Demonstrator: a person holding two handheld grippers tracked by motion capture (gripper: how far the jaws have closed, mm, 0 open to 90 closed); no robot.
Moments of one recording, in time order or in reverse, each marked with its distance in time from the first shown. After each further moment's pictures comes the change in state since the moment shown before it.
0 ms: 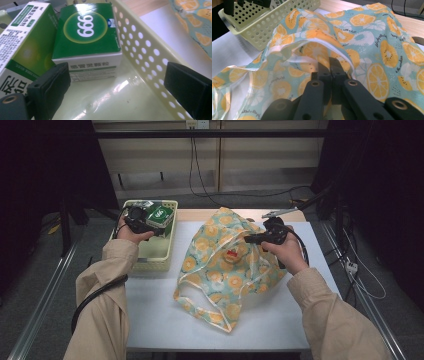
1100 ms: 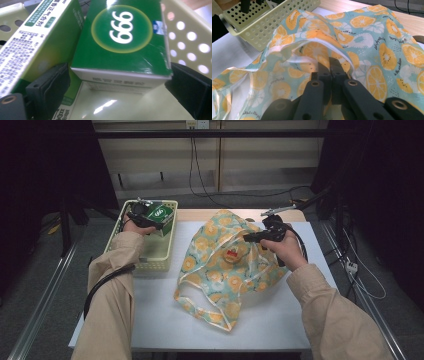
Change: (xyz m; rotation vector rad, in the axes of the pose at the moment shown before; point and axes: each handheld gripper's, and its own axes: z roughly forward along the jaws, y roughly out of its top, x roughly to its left) left arm 0.027 0.007 0.041 0.034 0.100 -0.050; right arm -0.007 0.005 0.006 0.018 0.018 0.016
